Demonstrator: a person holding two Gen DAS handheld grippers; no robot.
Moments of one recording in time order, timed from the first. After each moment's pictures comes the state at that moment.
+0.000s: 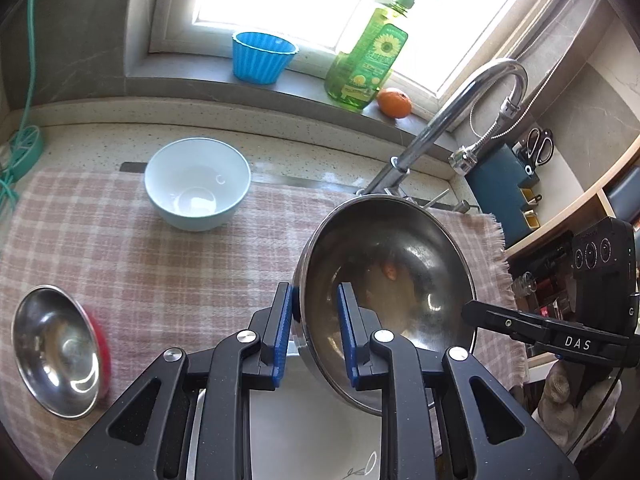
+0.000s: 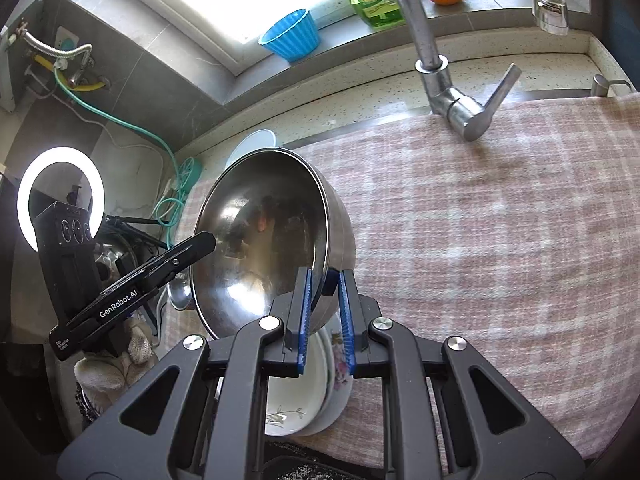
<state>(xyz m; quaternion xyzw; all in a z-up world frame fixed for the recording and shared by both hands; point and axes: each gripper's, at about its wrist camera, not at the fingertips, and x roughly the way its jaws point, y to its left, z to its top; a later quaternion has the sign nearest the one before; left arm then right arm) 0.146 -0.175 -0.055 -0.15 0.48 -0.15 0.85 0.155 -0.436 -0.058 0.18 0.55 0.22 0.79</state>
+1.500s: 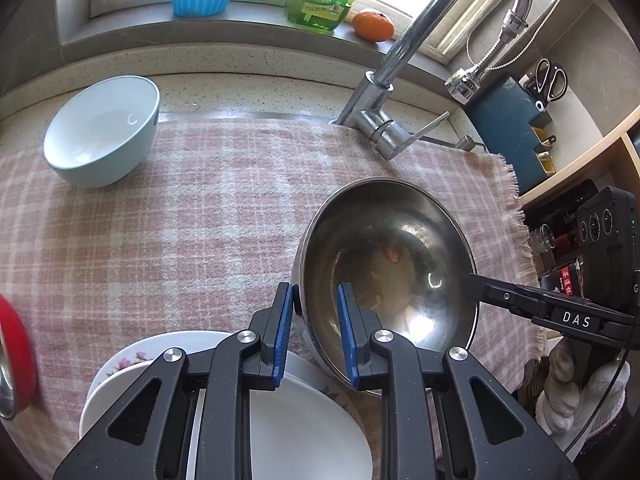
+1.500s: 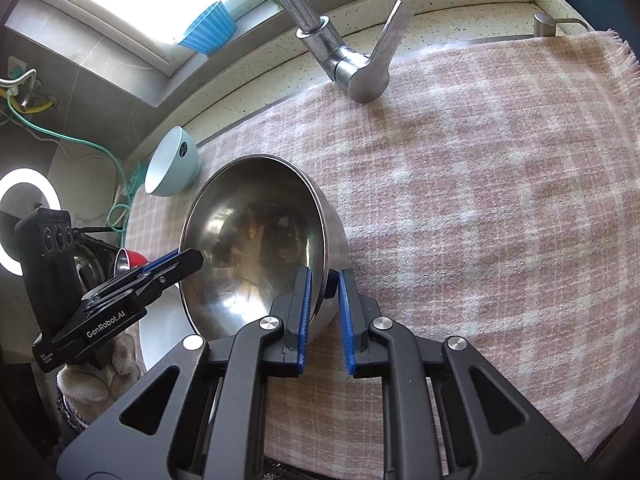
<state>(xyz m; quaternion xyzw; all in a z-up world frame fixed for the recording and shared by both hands) 0.161 -0.247 -0.105 -0.10 0.55 -0.17 0.81 0.160 -0.497 -0.125 0.19 0.58 0.17 0.77</state>
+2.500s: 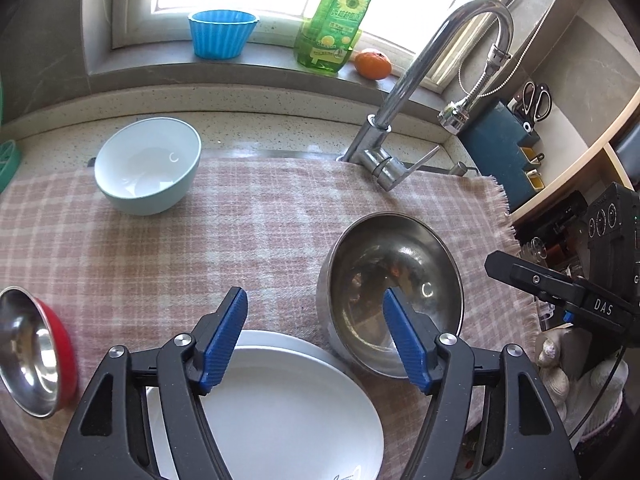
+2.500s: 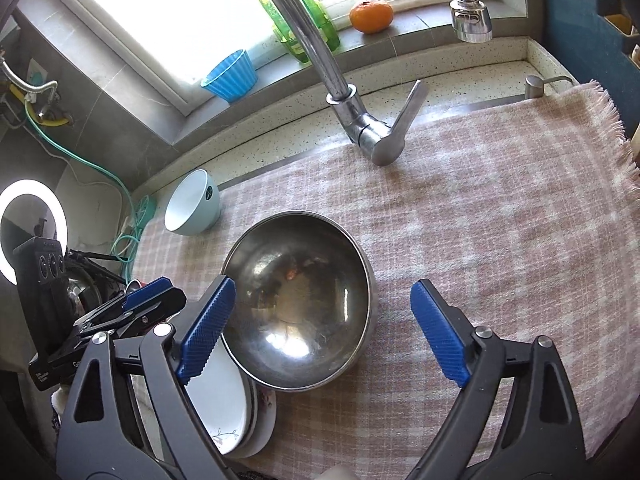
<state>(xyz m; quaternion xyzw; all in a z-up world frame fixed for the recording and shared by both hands) 0.144 -0.214 -0.069 -0.10 0.50 -0.17 0.84 0.152 -0.482 -0.073 0.18 0.50 0.14 0.83</state>
